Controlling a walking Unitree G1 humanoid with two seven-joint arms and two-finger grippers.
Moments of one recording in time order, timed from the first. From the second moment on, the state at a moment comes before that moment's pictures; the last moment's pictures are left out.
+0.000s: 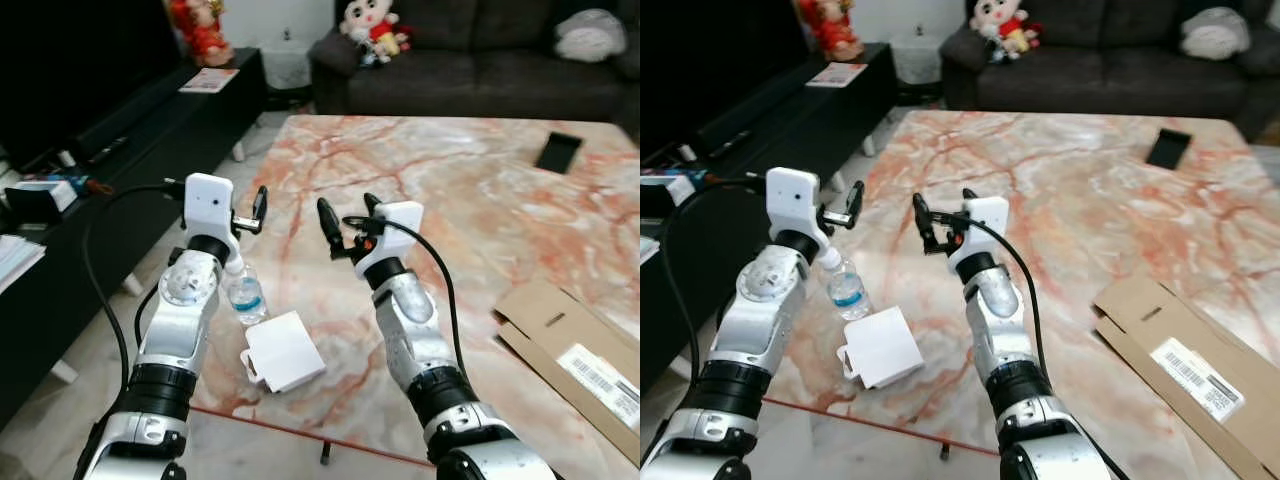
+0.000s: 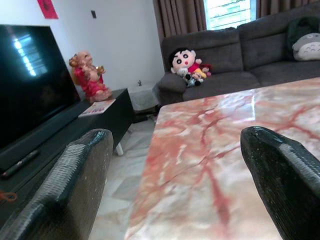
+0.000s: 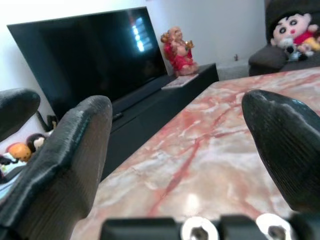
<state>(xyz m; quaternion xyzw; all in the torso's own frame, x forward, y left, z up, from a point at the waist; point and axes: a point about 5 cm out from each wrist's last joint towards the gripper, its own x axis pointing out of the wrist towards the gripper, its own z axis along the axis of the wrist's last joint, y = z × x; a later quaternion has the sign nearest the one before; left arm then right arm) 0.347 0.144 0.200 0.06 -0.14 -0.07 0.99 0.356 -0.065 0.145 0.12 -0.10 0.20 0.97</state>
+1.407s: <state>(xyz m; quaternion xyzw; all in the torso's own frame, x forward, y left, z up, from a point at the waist) 0.364 0.153 0.199 0.07 -0.05 -0.03 1.00 0.347 -0.068 0.134 0.12 -0.08 0.20 0.97</state>
